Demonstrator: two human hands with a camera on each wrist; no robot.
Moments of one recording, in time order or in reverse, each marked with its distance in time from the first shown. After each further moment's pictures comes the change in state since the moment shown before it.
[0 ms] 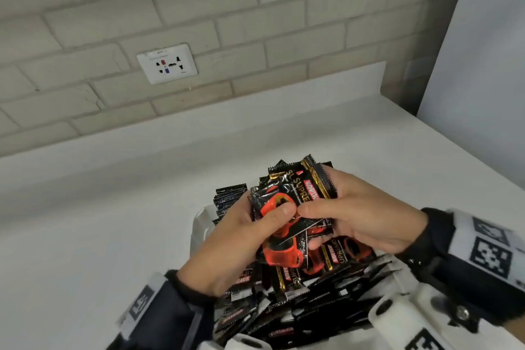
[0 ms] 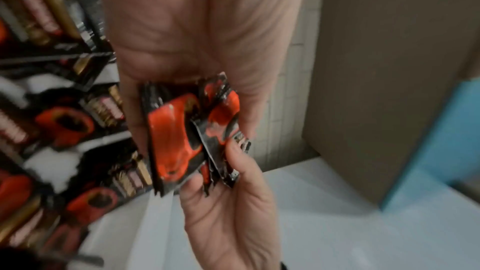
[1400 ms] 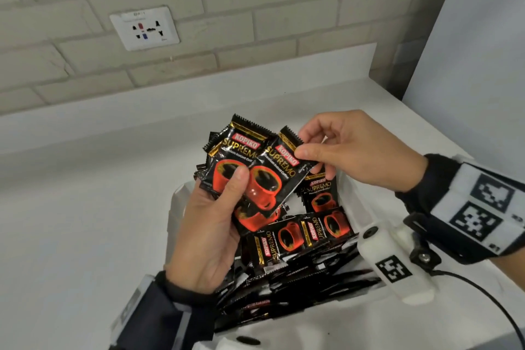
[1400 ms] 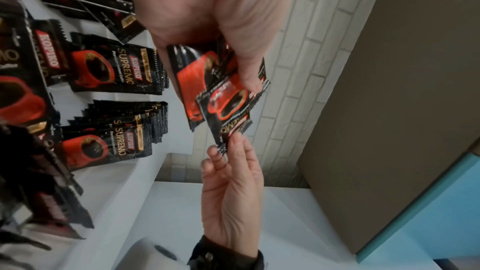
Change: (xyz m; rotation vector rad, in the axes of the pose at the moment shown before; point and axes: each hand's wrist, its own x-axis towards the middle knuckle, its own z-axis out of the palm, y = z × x) left_hand -0.003 -0.018 0.016 -0.504 0.189 0.187; right_hand 0.003 -0.026 -0.022 -0.525 0.199 -0.232
